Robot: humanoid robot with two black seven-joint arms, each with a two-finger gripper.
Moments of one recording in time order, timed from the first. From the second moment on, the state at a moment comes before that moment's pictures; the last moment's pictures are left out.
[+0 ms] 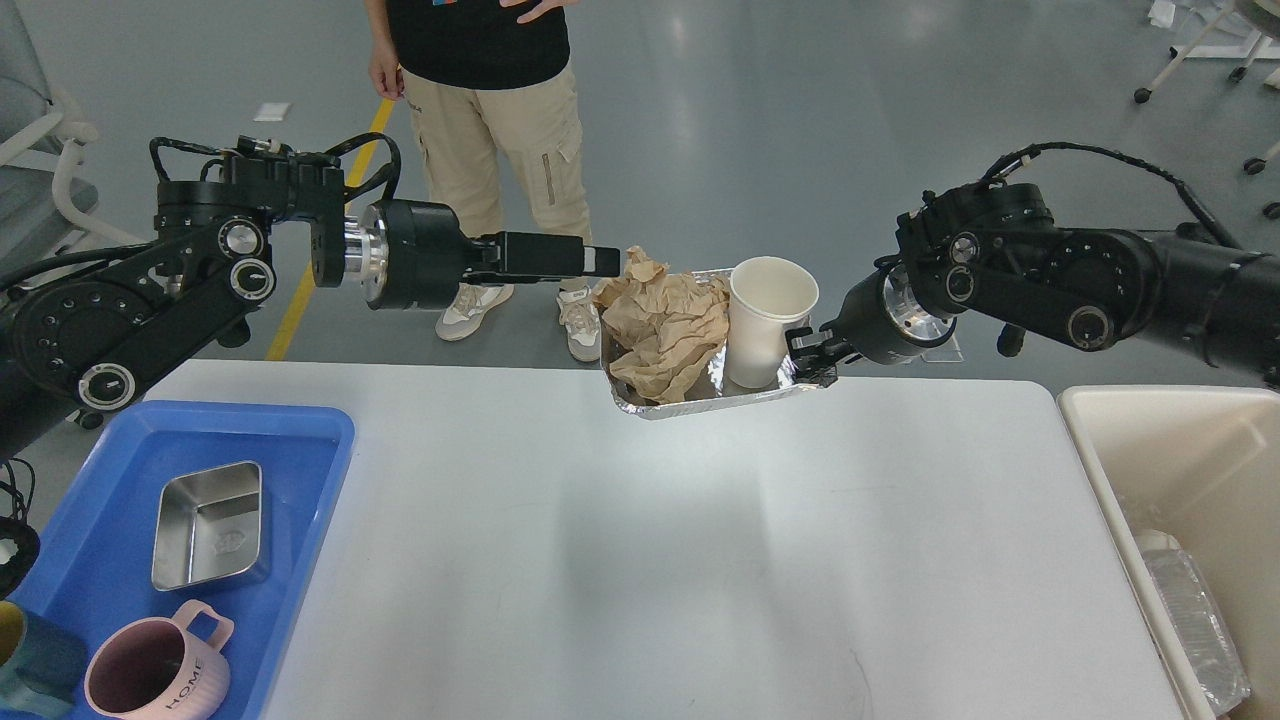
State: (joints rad) left arm -1.07 0.49 -0.55 -1.15 1.31 -0.65 -0.24; right arm 1.47 -0.34 -0.34 0.97 -0.76 0.63 -0.05
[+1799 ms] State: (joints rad) left arm -0.19 0.69 -1.20 -1.18 0.58 -0.52 0.00; right arm 1.42 -0.62 -0.30 1.02 -0.75 0.62 -0.05
